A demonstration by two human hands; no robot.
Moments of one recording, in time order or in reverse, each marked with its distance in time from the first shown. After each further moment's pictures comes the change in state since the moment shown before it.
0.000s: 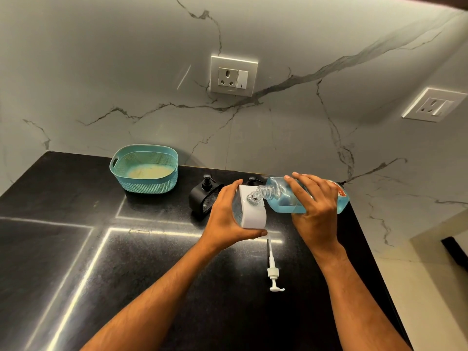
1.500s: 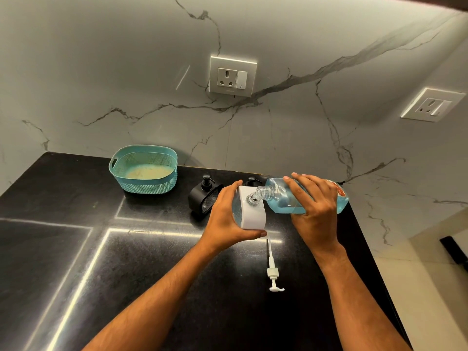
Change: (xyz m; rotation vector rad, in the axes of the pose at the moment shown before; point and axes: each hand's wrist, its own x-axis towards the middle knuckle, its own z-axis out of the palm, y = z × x) left_hand 0.000 0.000 -0.001 0.008 0.006 0.022; right_hand 0.001 -0.001 -0.002 0.008 -0.002 -0.017
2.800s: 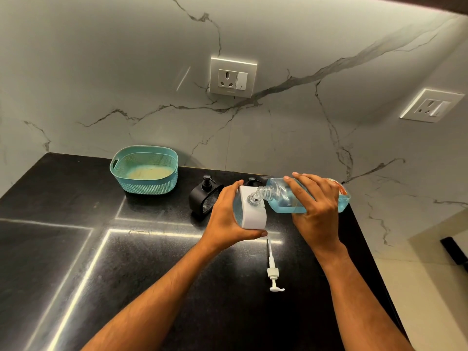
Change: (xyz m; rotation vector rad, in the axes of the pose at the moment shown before) left_hand 0.001 0.000 0.001 0.010 -0.008 -0.010; right_hand 0.001 0.002 -0.003 -0.010 0.002 -0.018
